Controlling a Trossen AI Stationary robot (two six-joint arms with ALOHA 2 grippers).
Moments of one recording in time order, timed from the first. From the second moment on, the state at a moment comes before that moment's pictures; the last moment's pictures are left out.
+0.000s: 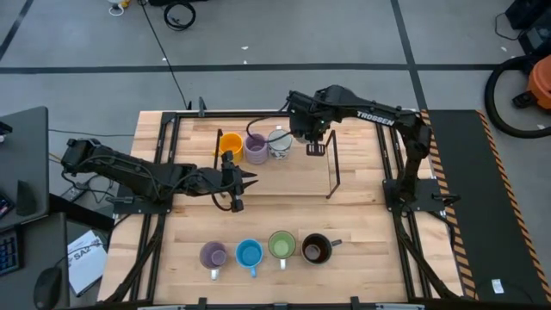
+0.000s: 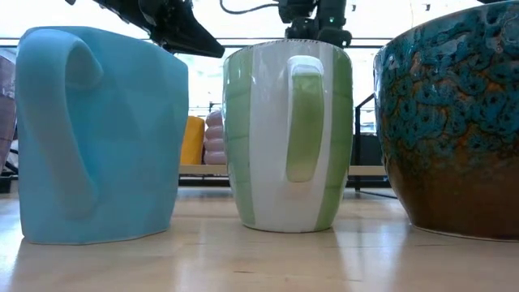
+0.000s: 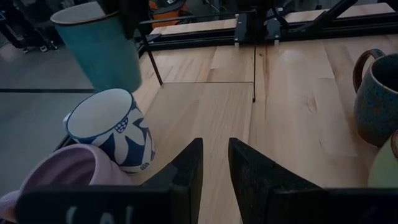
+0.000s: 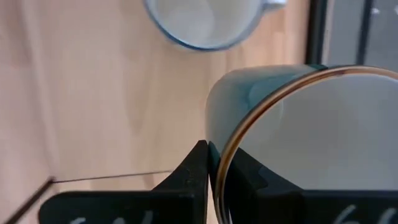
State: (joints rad) left arm -0.19 1.20 0.75 0.03 -0.48 -0.01; right arm -0.34 1.83 1.89 -1.39 0.12 -0.33
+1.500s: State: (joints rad) left arm -0.19 1.20 0.75 0.03 -0.48 -0.01; right arm -0.25 1.81 1.62 -1.26 0.04 -0.13
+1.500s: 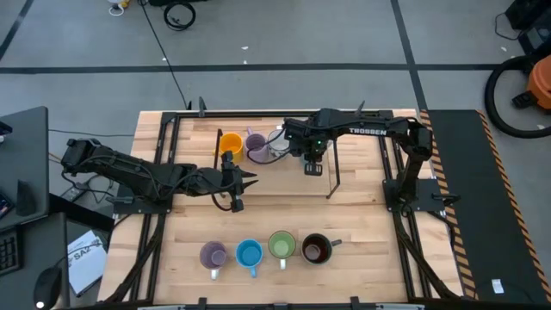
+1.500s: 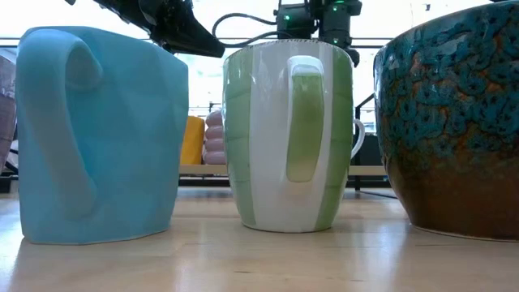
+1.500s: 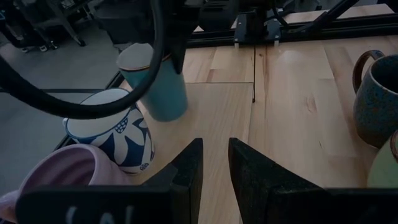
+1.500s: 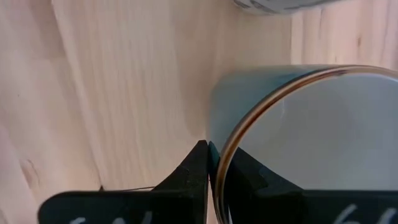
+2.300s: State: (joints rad) left arm -0.19 1.20 0.75 0.03 -0.46 -0.01; right arm -0.28 1.81 1.67 -1.28 0.04 -0.11
